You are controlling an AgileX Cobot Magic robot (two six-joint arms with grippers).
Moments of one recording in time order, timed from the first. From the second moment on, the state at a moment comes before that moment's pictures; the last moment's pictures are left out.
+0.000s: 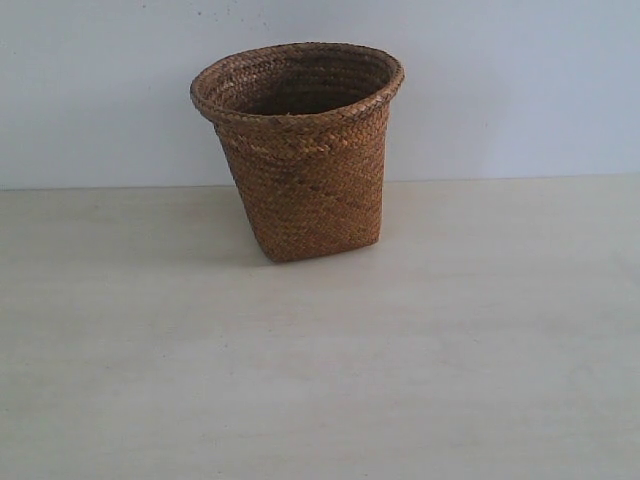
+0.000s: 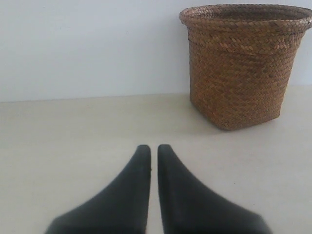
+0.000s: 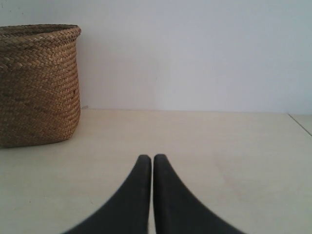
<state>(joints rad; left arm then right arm) -0.16 0.26 -0.03 -0.10 0.00 0.06 0.04 0.01 -0.03 0.23 0.16 -0.22</state>
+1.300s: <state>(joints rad) -0.11 0.00 0.00 -0.02 0.29 0.00 0.04 0.01 -0.03 0.23 0.18 -0.22</state>
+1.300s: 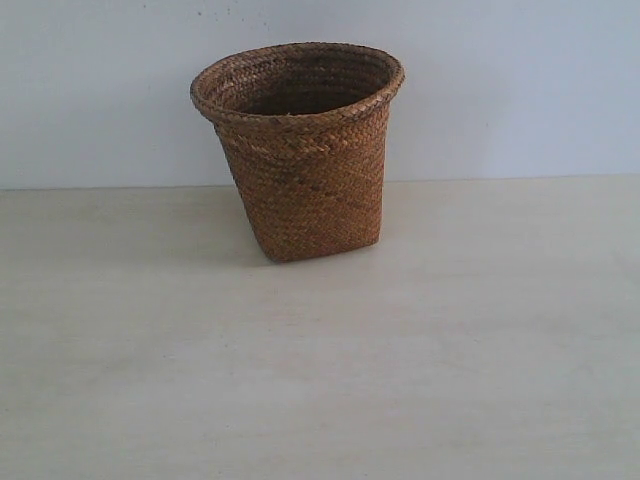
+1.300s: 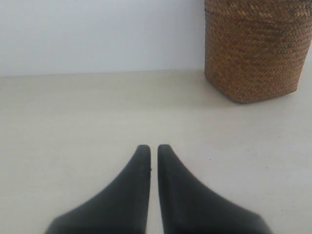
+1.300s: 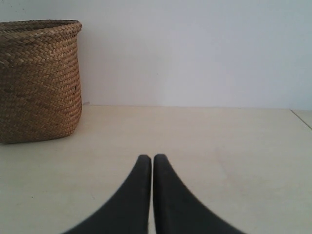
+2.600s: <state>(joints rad) -0.11 0.00 0.00 -0.02 0.29 0.00 0.04 0.01 -0.03 0.05 0.21 -0.02</state>
